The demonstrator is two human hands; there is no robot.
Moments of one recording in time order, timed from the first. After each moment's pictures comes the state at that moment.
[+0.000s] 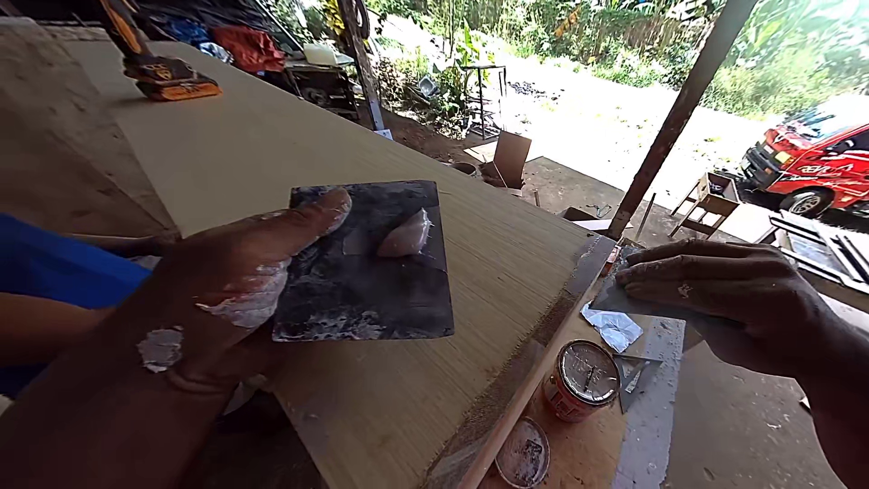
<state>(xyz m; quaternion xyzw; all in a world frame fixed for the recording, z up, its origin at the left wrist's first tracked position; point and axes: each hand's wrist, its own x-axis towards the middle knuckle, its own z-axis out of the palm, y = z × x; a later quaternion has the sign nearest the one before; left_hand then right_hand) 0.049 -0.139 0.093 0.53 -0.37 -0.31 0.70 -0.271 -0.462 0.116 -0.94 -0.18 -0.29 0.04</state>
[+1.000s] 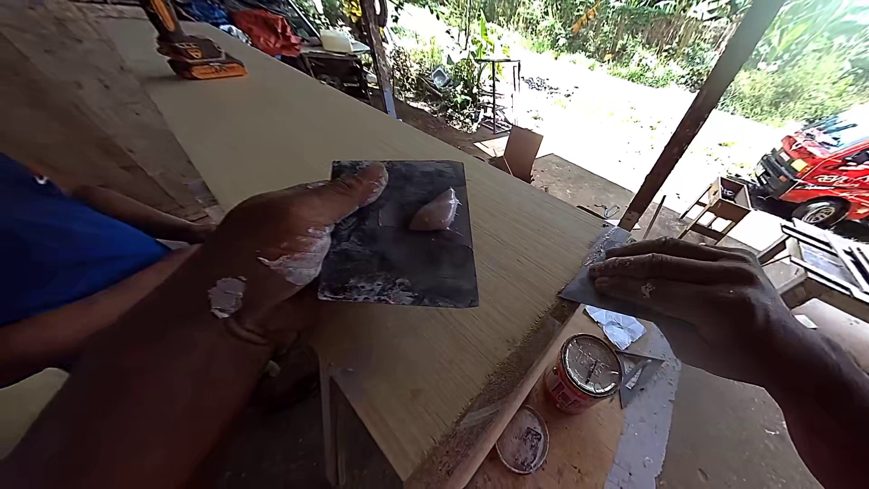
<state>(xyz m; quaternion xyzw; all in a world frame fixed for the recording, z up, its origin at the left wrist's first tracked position) 0.006 -0.152 0.126 0.57 -0.31 -0.26 0.72 -0.252 -0.424 0.111 -0.94 -0.17 -0.30 -0.01</state>
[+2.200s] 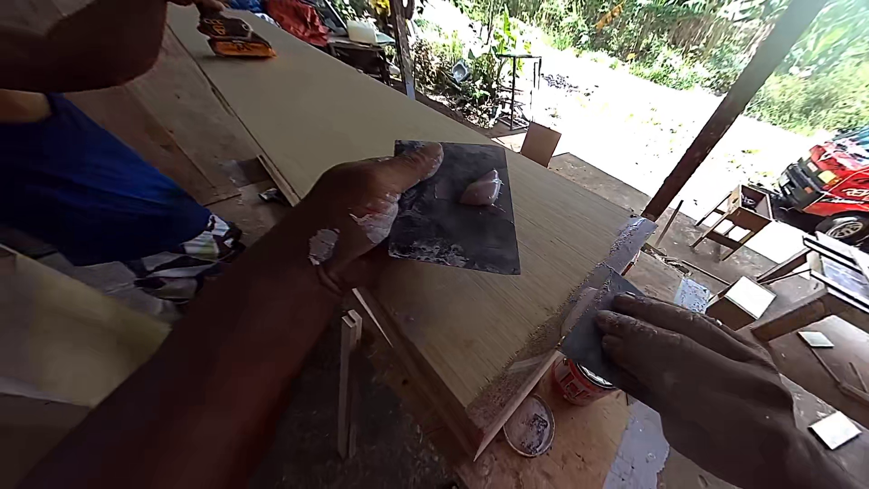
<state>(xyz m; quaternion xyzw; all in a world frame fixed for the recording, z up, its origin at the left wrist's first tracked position) -0.017 -0.131 0.132 0.60 -0.28 -0.28 0.70 -0.274 -0.342 0.061 -0.91 -0.14 -0.38 0.04</state>
